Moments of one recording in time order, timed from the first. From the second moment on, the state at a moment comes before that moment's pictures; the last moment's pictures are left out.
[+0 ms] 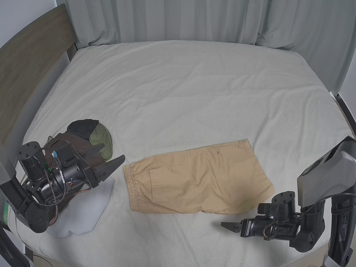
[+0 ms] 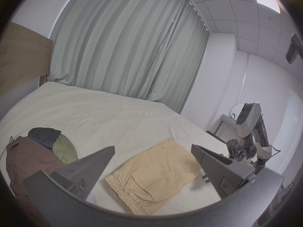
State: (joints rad) left arm -0.15 1.85 -0.28 -1.55 -0.57 -0.15; right arm 0.51 2.33 -0.13 -1.54 0.19 0.56
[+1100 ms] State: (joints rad) left arm -0.18 1.85 -0.26 -1.55 -0.57 -0.15; right arm 0.60 1.83 -0.21 -1.54 0.33 0.55
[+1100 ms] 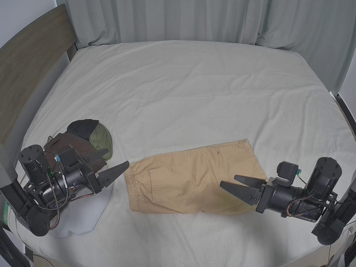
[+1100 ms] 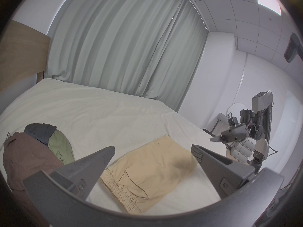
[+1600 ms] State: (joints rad) left arm -0.18 1.90 -0.26 -1.55 -0.57 -0.15; right arm 0.57 1.78 -0.25 -1.54 0.33 0.56
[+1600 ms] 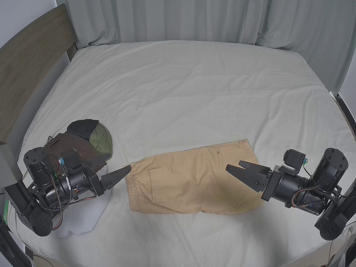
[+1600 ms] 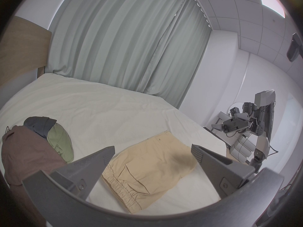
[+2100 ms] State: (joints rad) left arm -0.18 2.04 -0.26 -1.55 -0.56 -0.15; right arm 0.52 1.79 -0.25 -1.54 0.35 0.56
